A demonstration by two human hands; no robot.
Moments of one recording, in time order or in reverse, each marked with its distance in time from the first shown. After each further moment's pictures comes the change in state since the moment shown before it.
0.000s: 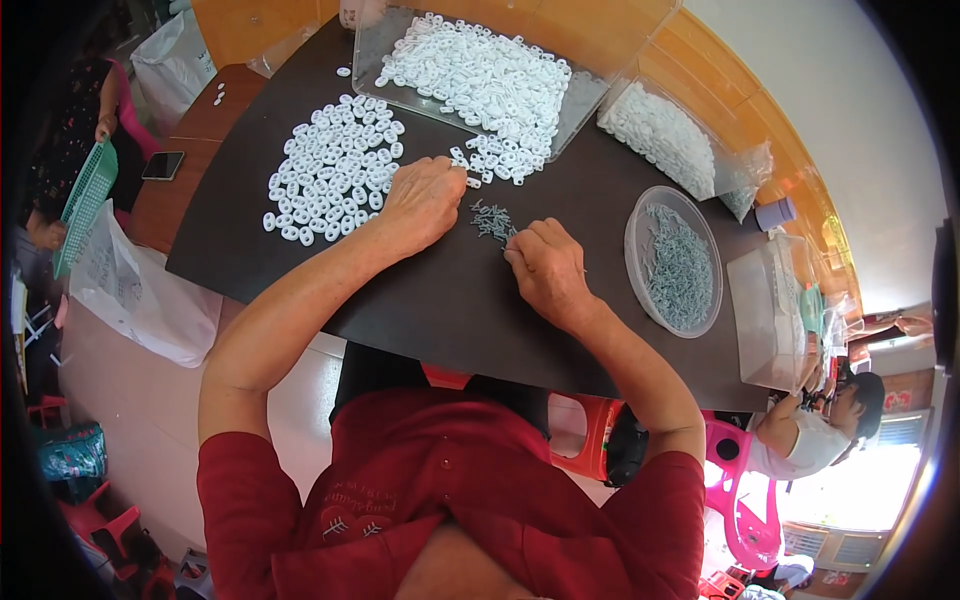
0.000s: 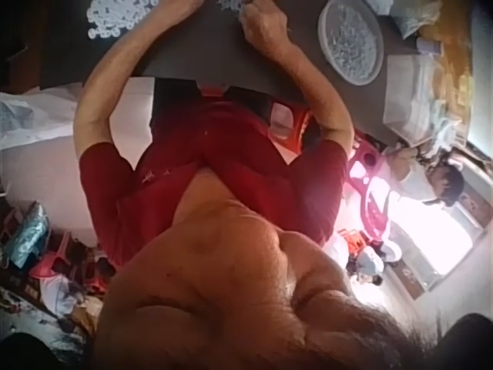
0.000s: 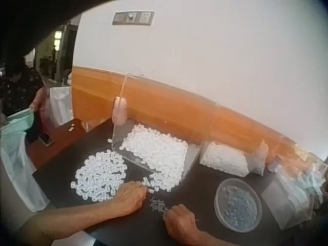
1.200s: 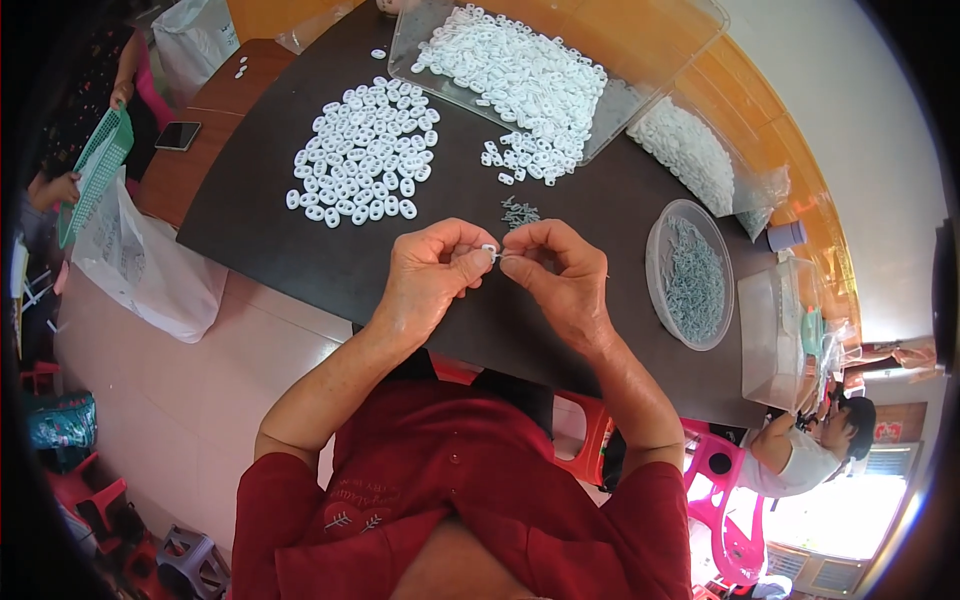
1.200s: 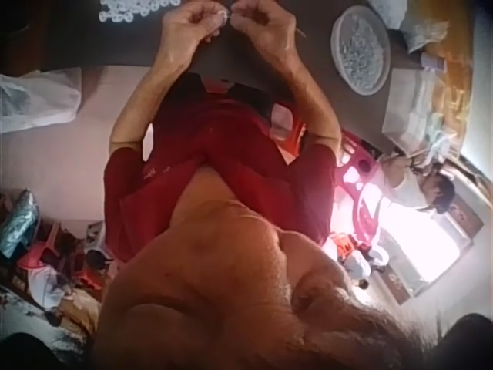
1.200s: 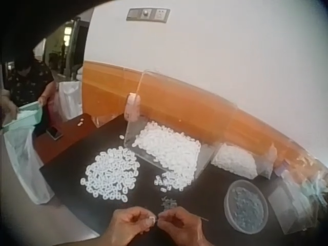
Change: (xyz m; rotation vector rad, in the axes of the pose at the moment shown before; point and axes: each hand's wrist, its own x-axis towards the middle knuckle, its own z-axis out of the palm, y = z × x) left_hand -0.080 0.058 -0.040 -1.502 0.128 -0.609; right_hand 0.019 -0.060 -0.017 0.817 -0.077 0.499
